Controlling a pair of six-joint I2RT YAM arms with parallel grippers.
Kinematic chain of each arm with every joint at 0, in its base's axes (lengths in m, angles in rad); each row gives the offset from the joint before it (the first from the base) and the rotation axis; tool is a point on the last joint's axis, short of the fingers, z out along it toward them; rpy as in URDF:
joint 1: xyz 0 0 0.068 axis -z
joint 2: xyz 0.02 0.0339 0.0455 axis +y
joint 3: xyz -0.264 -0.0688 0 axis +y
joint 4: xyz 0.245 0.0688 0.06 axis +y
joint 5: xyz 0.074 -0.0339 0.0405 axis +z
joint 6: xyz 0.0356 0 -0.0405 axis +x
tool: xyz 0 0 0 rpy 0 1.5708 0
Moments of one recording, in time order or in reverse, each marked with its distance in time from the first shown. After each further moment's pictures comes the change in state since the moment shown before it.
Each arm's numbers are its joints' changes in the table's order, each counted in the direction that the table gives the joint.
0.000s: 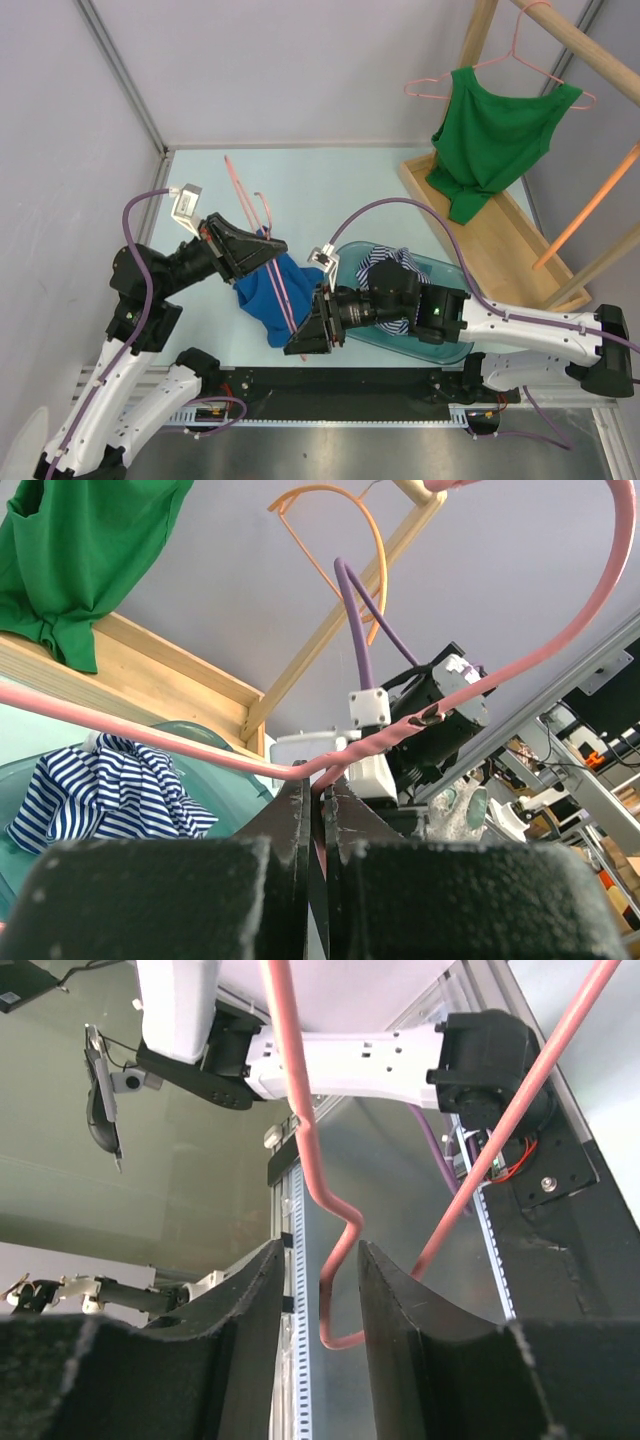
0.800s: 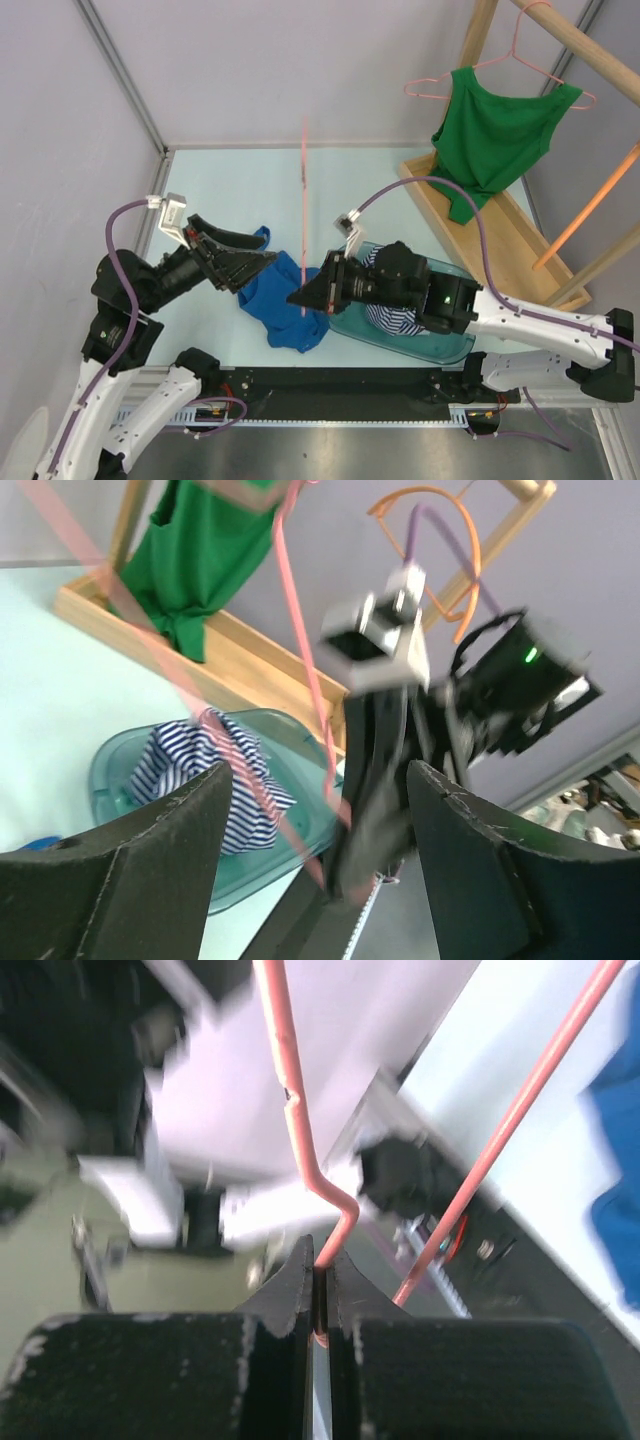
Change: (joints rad) left arm 0.000 -0.055 -0.116 0.331 0.158 0.211; right arm 0.050 -0.012 -0.077 0.109 -0.305 0.131
